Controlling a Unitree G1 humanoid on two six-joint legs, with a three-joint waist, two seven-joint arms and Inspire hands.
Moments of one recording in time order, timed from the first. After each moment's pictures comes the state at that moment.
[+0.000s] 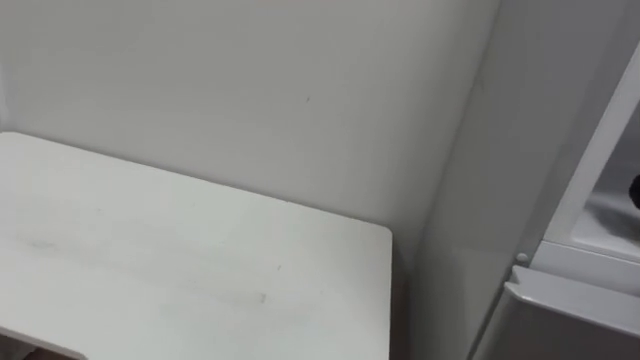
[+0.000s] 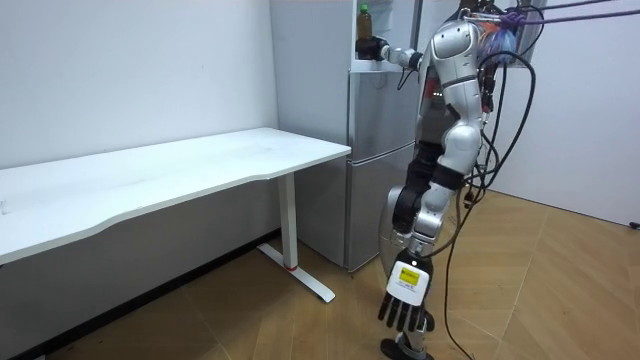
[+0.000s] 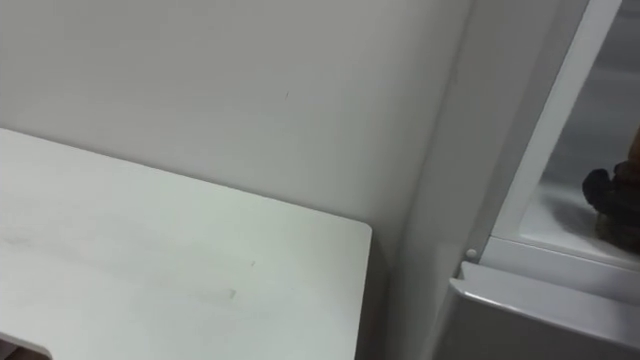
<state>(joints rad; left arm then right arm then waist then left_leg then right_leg) 0.43 0.29 0.29 0.96 0.19 0.13 0.02 -0.51 -0.79 -0.18 0.61 0.50 0.06 -0.23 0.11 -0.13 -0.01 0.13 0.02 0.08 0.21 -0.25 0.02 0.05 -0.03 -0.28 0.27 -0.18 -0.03</state>
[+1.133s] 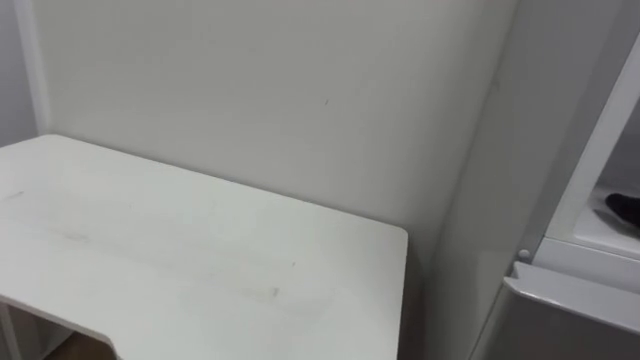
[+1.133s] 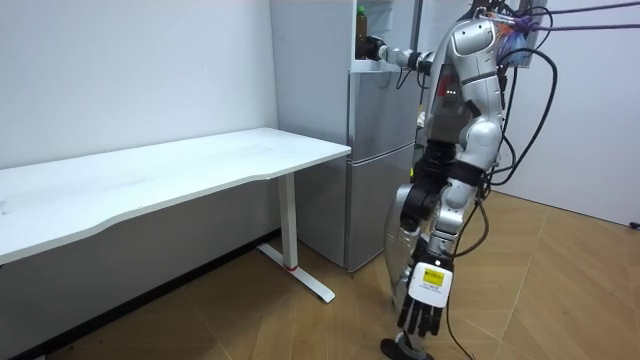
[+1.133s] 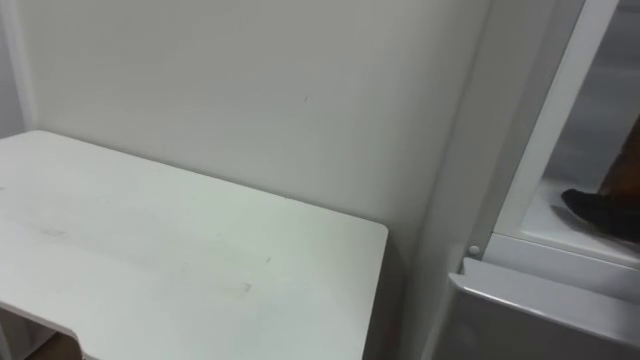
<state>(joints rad) 0.43 0.30 0.29 0.95 0.11 0.15 0.06 -0.57 -0.81 -0.10 0.71 0.44 -0.01 -0.19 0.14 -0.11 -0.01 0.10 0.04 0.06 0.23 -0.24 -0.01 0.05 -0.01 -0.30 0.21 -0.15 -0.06</state>
